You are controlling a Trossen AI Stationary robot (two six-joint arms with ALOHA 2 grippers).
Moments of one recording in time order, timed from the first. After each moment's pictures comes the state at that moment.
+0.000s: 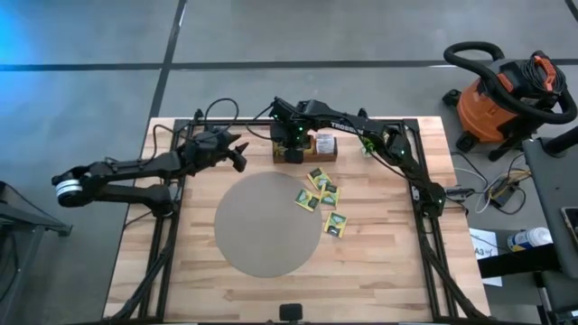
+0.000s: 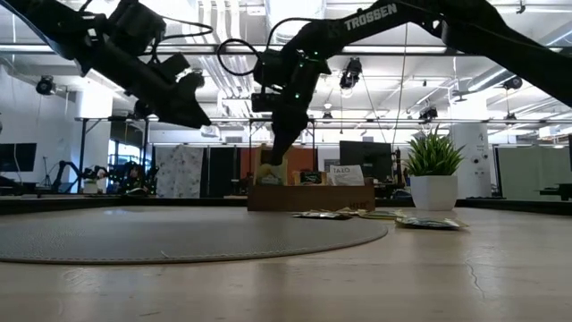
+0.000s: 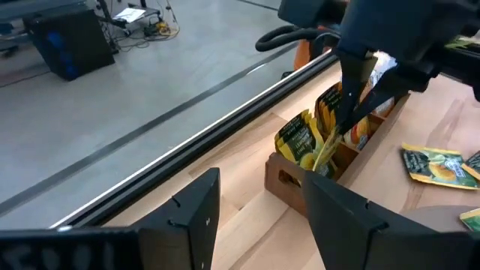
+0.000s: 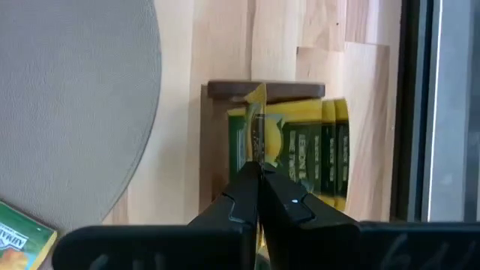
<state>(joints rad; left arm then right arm) 0.45 0.98 0.48 0.14 -0.31 -0.11 -0.42 2.34 2.20 -1.04 -0.07 -0.45</state>
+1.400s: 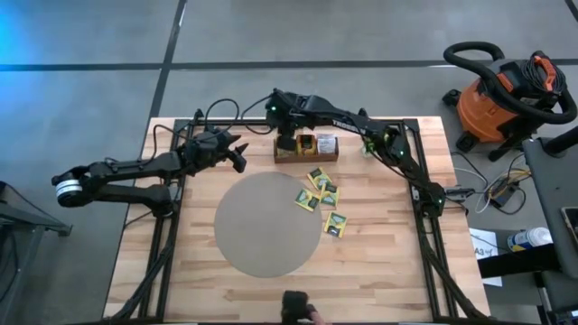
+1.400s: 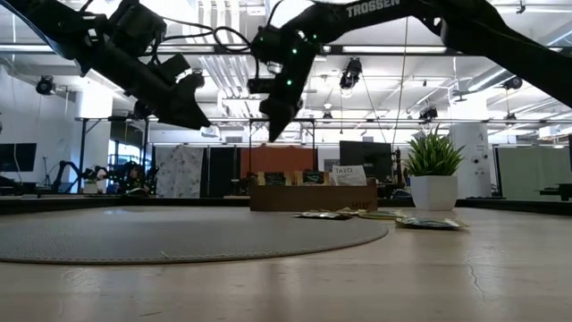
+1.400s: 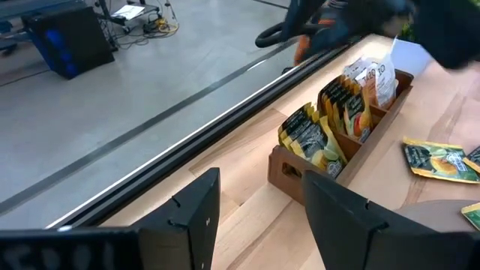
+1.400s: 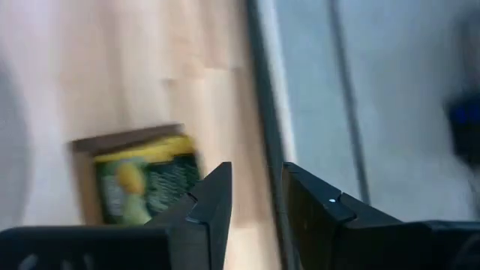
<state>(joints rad) 0.45 0.98 0.48 0.12 -0.31 -0.10 -0.41 2.34 2.33 -1.00 0.26 -0.36</state>
